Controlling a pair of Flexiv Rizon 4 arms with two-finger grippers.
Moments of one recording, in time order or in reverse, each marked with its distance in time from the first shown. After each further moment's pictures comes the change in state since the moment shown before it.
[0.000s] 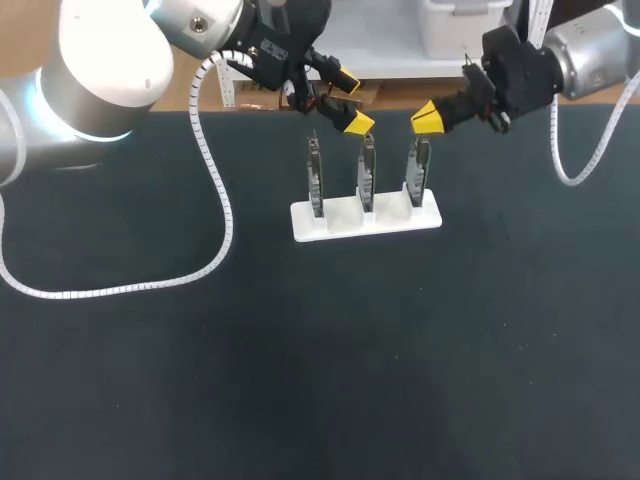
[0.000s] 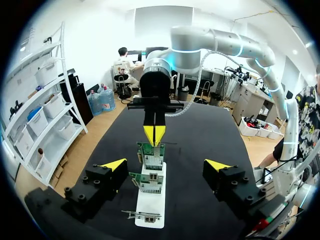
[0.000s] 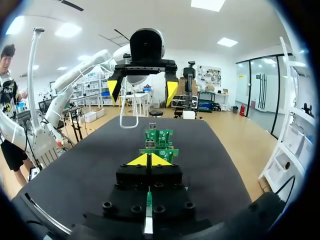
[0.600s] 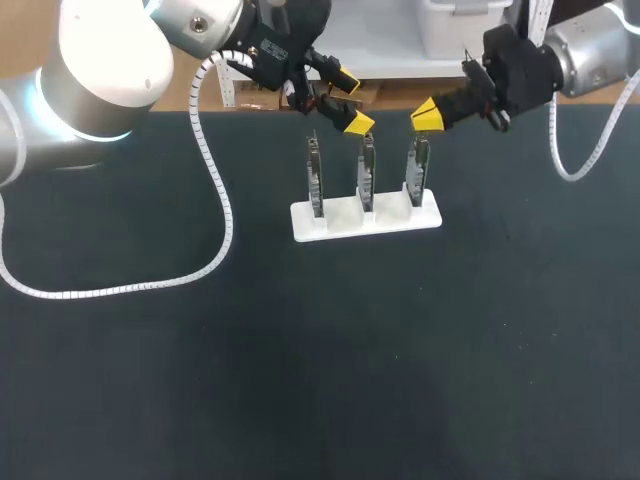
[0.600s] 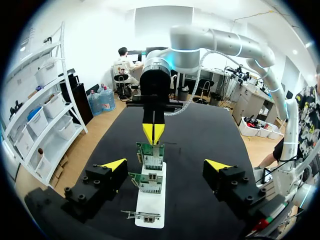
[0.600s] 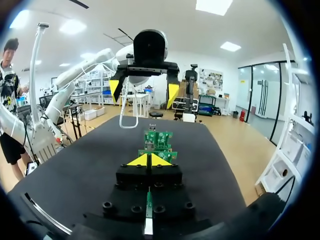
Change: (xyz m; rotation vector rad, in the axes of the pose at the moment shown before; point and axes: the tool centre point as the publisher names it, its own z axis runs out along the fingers) left arm 0.000 0.000 0.000 0.000 0.000 0.000; right arm -0.007 -0.003 -0.003 -0.003 -0.005 -0.061
